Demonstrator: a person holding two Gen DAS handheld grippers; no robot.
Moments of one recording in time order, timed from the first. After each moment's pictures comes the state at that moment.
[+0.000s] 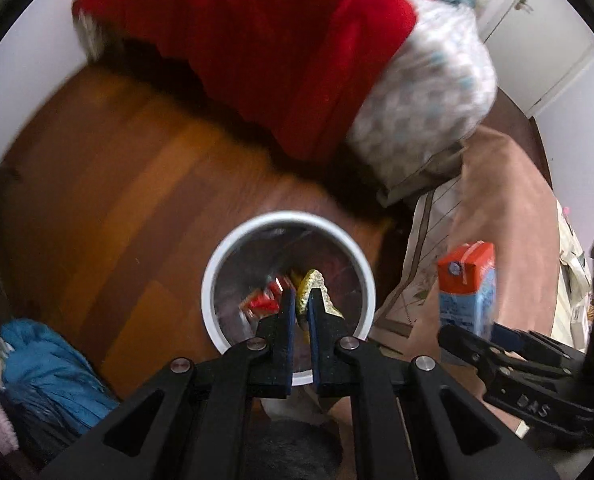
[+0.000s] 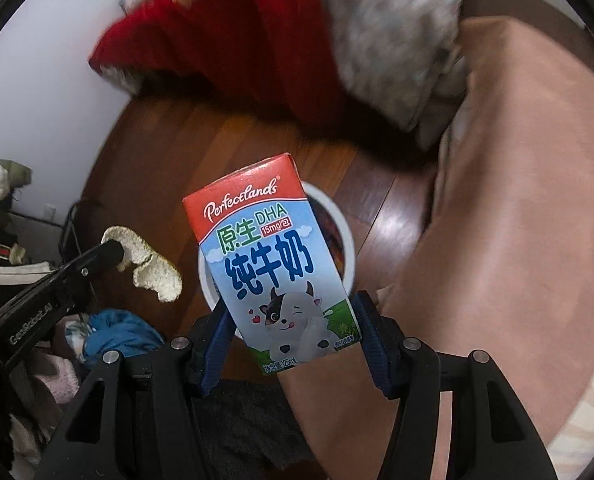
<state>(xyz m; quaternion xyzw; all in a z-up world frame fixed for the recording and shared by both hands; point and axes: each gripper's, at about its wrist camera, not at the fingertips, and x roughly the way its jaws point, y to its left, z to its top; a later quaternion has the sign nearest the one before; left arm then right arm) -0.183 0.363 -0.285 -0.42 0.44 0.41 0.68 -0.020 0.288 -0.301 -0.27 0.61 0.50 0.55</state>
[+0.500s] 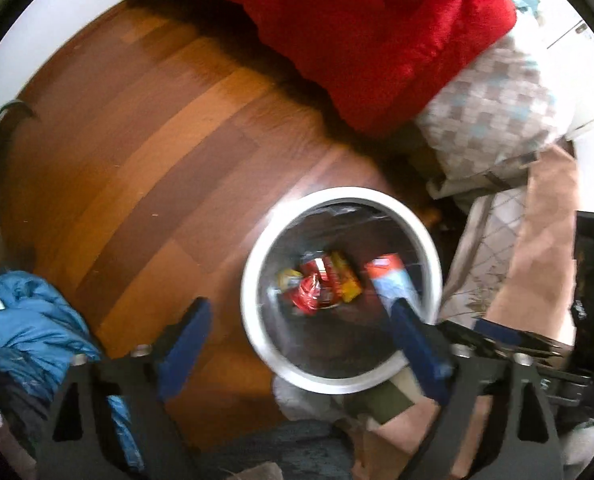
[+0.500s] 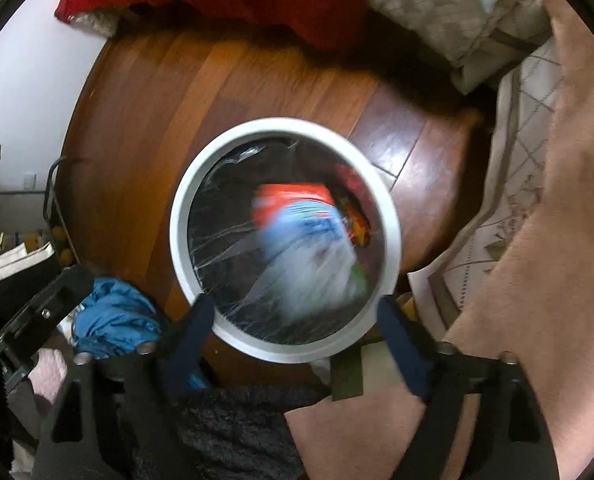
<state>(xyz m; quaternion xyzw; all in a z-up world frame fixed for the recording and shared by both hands) -0.227 0.390 -0.346 -0.47 0.46 0.45 0.61 -0.040 0.349 -0.393 -0.32 0.67 0.48 0.47</state>
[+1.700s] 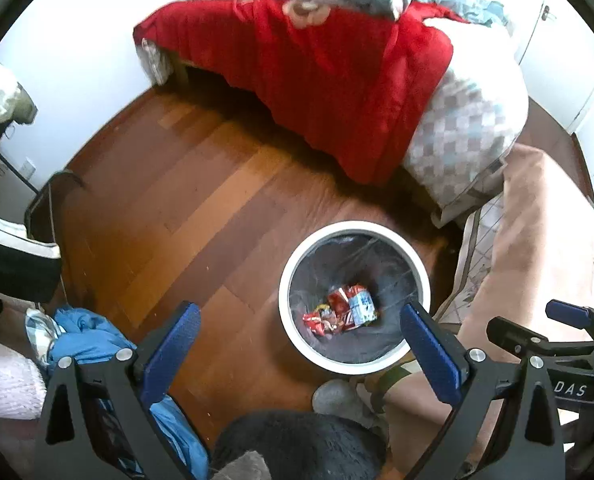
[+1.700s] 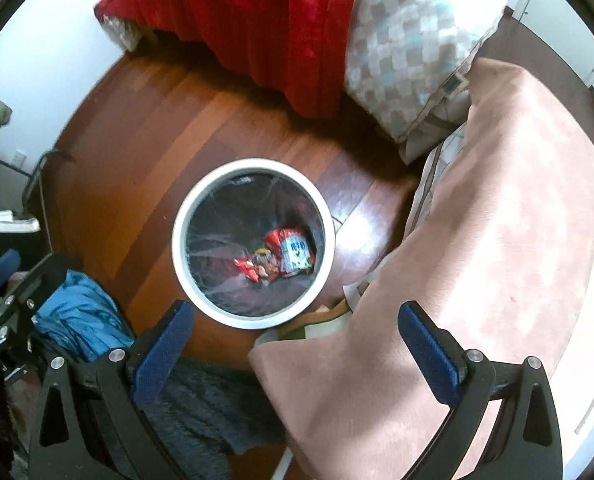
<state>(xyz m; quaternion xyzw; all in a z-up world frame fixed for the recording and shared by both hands) -0.224 0.303 -0.227 -0.33 0.42 0.52 0.66 -0.042 0.270 -0.244 -0.34 0.53 0.51 0.59</state>
